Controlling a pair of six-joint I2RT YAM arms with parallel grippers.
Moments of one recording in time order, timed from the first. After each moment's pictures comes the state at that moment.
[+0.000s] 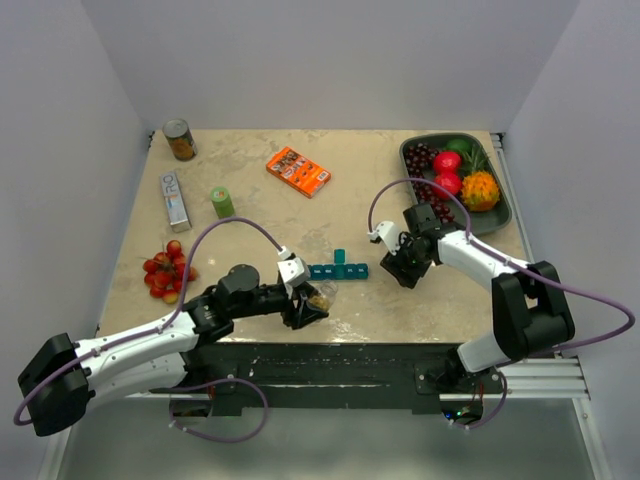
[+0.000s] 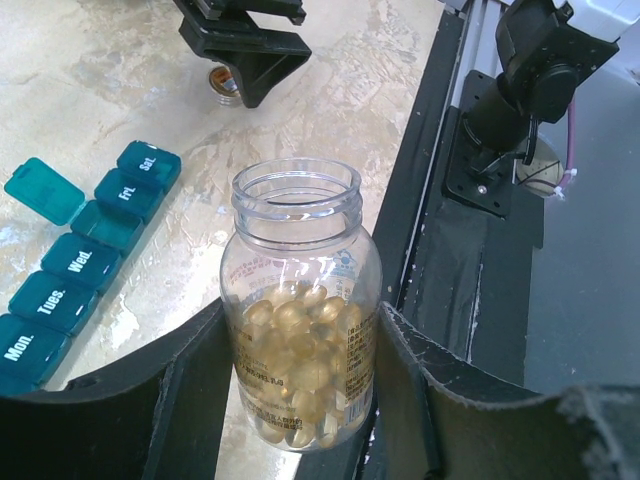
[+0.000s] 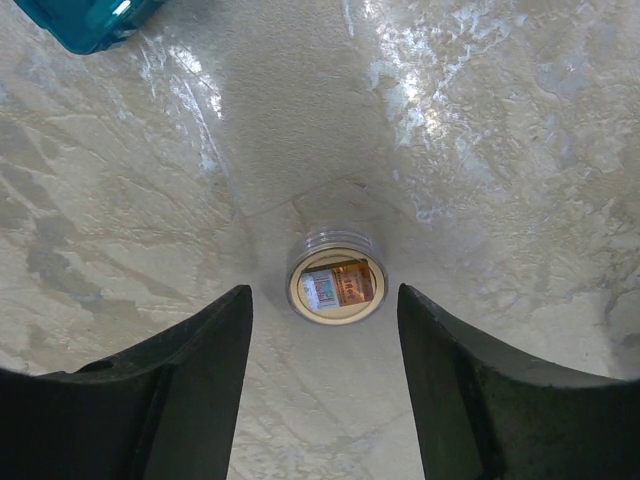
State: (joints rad) left arm -0.92 0.91 0.38 0.27 0.36 -0.17; right arm 0.32 1.49 0.84 -0.60 -0.15 -0.62
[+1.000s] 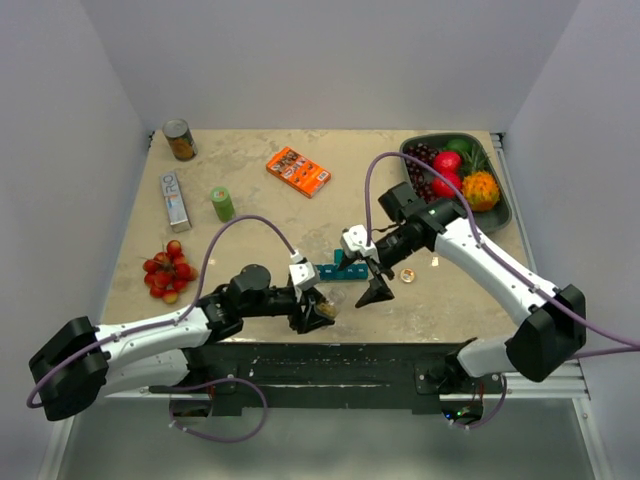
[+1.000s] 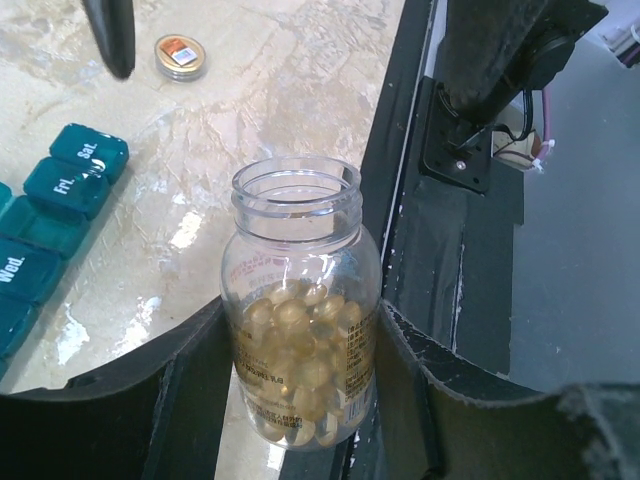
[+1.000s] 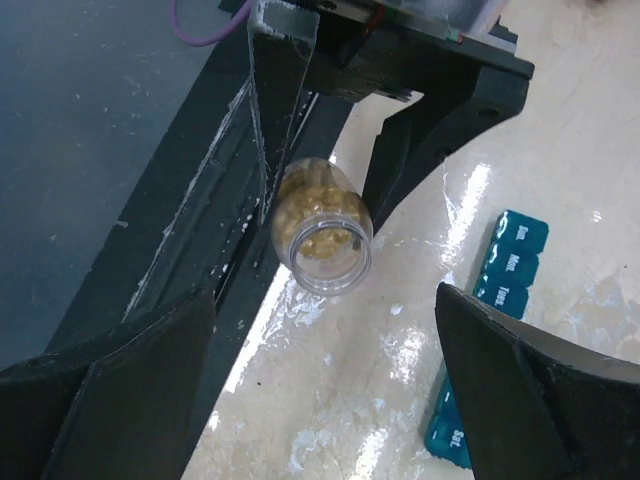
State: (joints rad) left arm -0.95 1.03 0.38 0.36 0.42 -0.18; right arm 0.57 1.38 1.23 -1.10 -1.04 -1.20
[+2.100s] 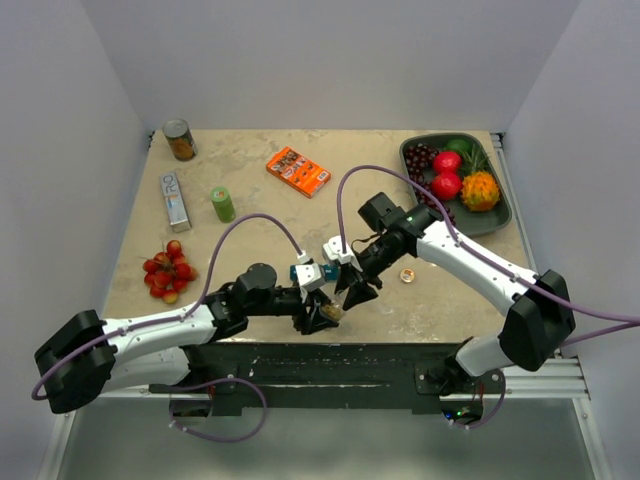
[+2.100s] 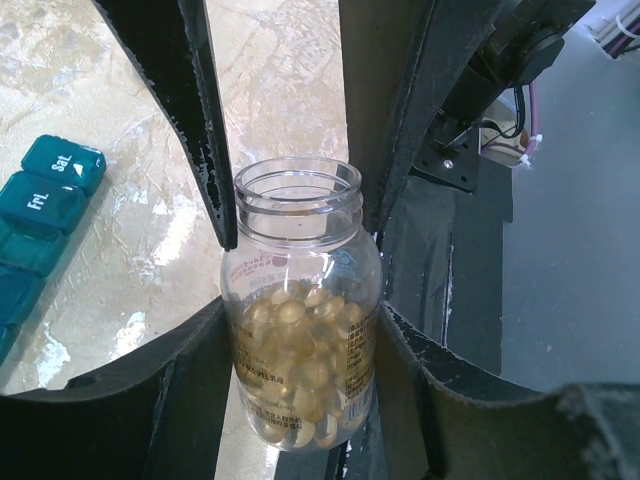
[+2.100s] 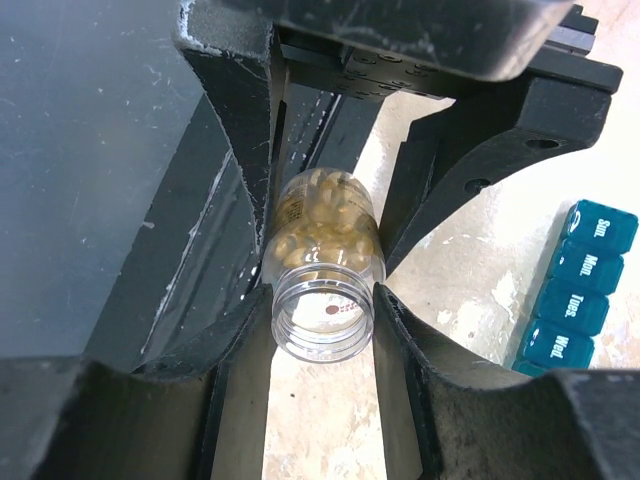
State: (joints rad) left arm -0.96 1.09 0.41 0.38 0.44 -0.18; right arm 0.68 1.46 1.19 -1.03 -0.97 -1.05
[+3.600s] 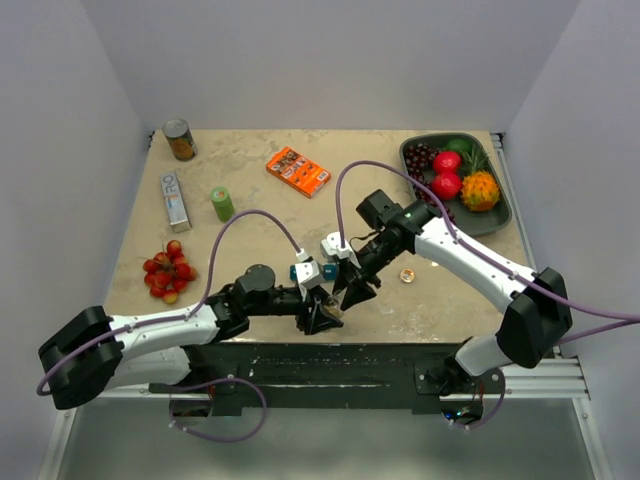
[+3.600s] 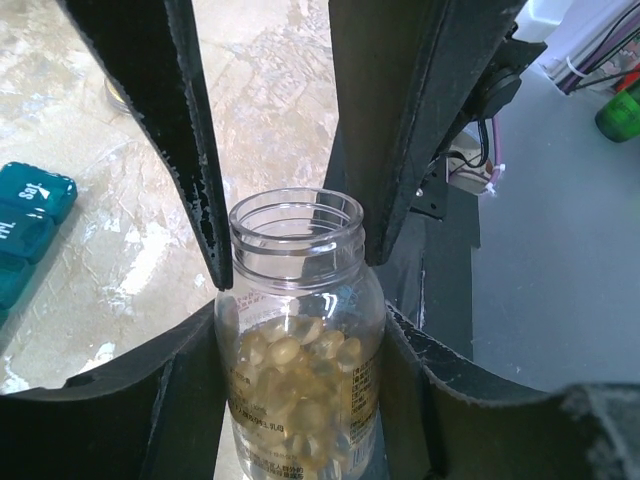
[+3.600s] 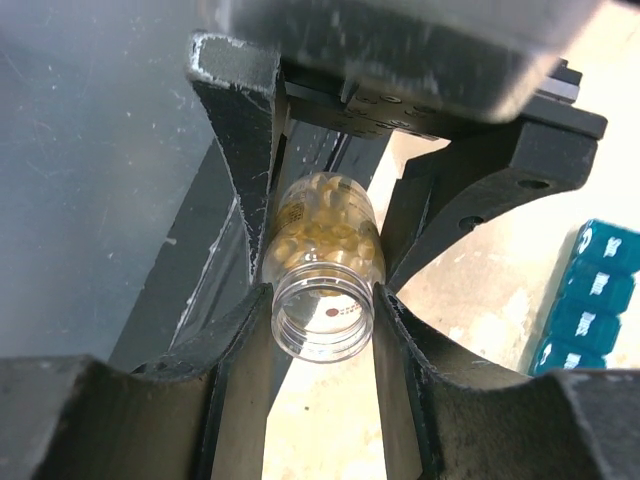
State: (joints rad) left arm -0.97 1.14 0.39 0.52 0.48 -0.26; right arm 0.68 1.48 1.24 -1.07 -1.01 -1.03
